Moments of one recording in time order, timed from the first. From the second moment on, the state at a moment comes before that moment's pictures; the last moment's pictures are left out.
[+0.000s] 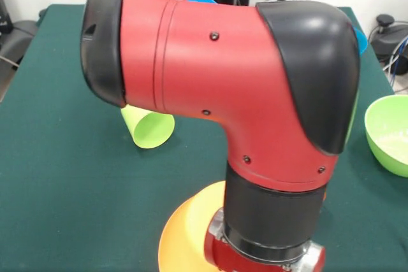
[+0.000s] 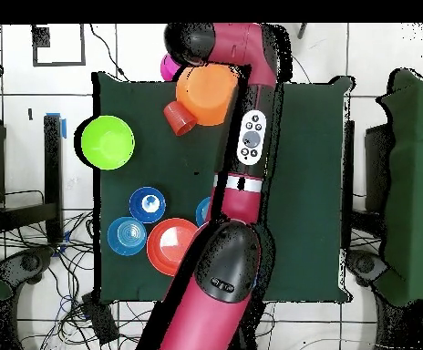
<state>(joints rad) -0.42 0.00 1.49 0.25 -1.51 1.18 2.14</state>
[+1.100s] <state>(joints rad) -0.43 0.00 1.35 0.37 -1.35 1.18 2.13</state>
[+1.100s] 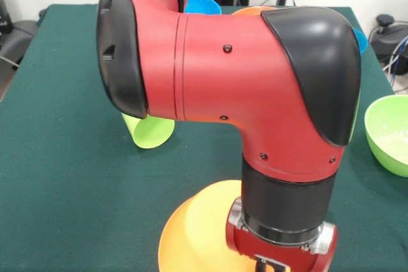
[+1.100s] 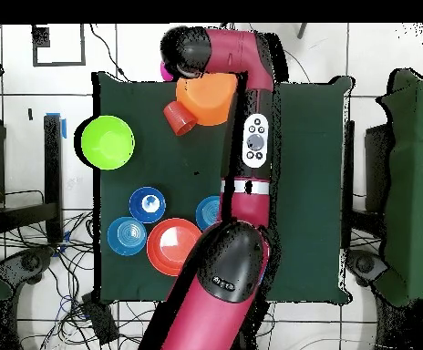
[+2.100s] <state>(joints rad) -0.43 -0.10 1.07 0.55 -1.16 1.18 2.13</state>
